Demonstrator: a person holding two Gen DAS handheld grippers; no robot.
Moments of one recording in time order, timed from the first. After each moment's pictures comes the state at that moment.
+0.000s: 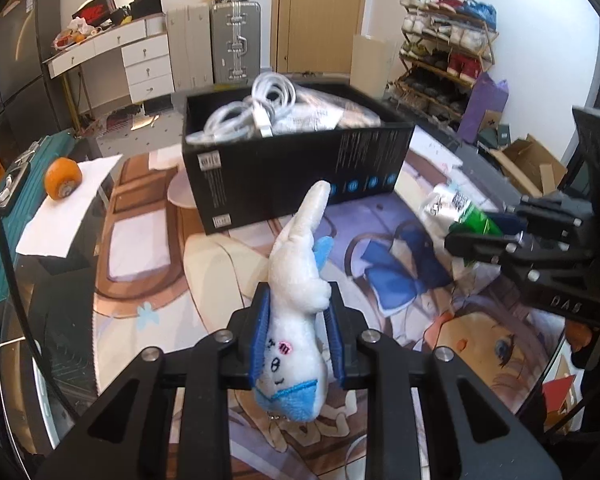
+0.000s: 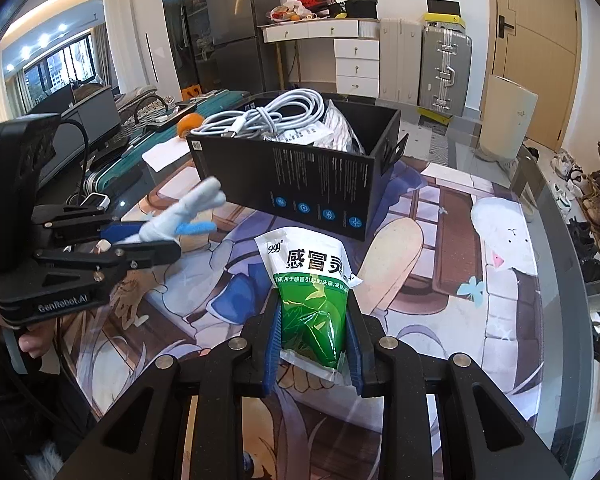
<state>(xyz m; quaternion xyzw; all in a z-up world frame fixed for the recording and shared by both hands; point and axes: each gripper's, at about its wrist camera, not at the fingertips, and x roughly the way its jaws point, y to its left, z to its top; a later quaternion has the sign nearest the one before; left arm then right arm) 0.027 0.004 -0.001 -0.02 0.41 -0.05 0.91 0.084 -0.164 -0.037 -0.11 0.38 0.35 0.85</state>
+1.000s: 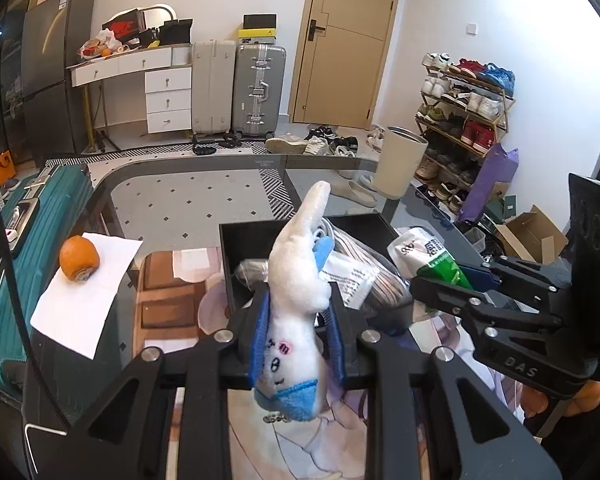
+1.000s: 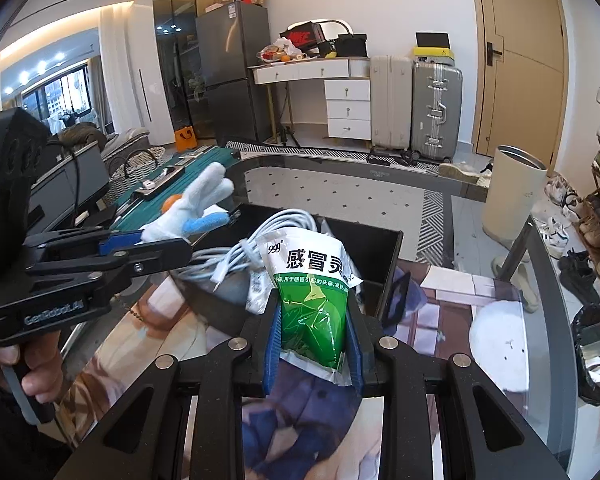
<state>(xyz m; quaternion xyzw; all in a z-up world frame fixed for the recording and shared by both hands) 0.093 0.045 0.064 -0.08 0.34 -0.02 0.94 0.150 -0.119 0.026 -0.08 0.32 0.34 0.88</state>
